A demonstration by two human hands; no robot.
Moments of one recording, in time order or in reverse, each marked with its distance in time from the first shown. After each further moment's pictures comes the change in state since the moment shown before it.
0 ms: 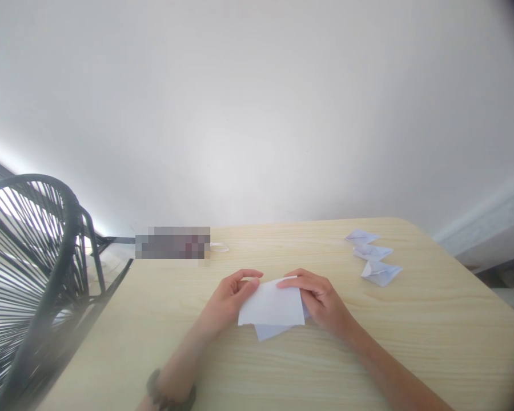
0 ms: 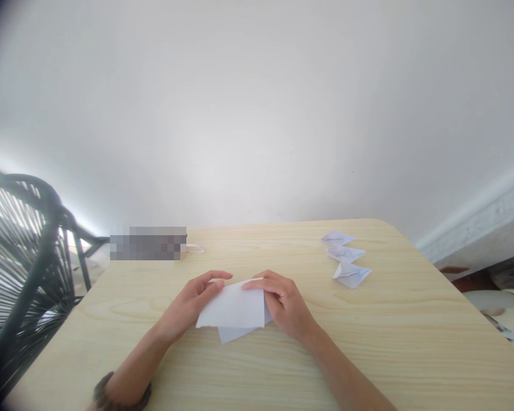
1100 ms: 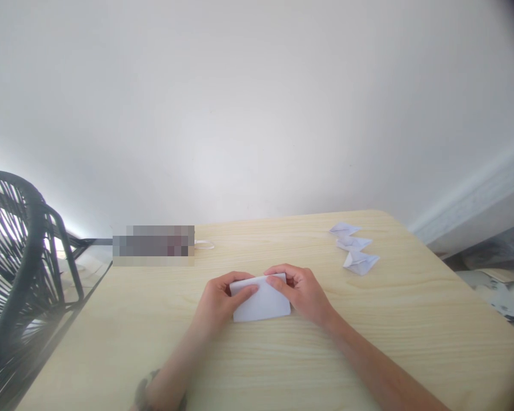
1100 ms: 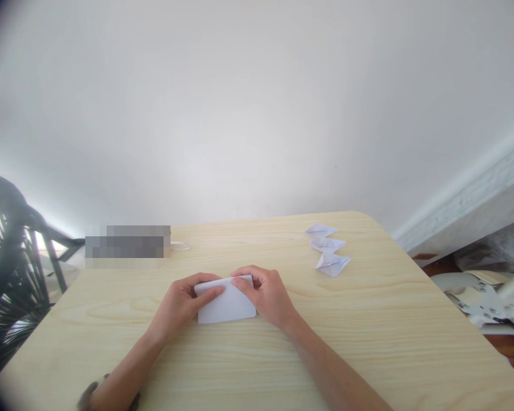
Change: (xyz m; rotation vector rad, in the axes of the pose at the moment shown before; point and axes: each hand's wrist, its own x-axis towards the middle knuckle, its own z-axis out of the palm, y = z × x) left_hand 0.001 -0.009 0.014 0.276 0.153 0.109; right_hand 0.003 -0.001 0.010 0.168 0.076 0.324
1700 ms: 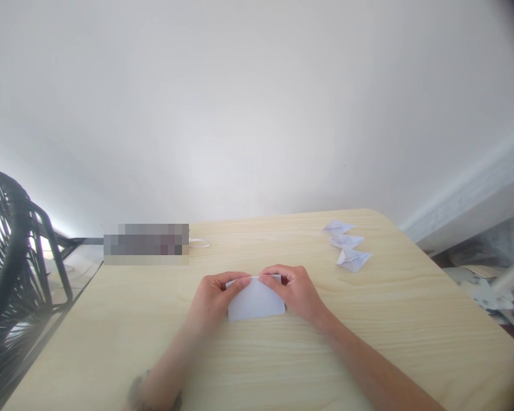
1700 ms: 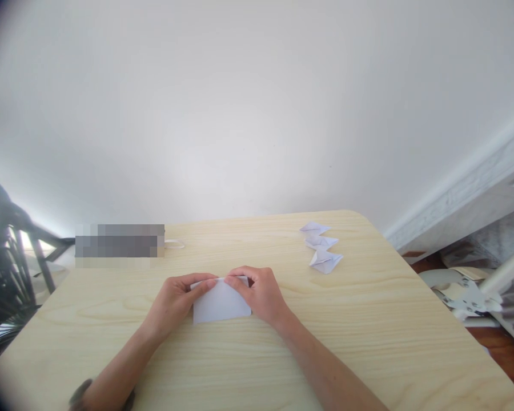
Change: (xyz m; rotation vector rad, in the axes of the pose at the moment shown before) left_hand 0.002 0.002 -0.001 -0.057 -0.070 -0.017; right_hand -0.001 -0.008 0.000 -0.269 0.041 -0.124
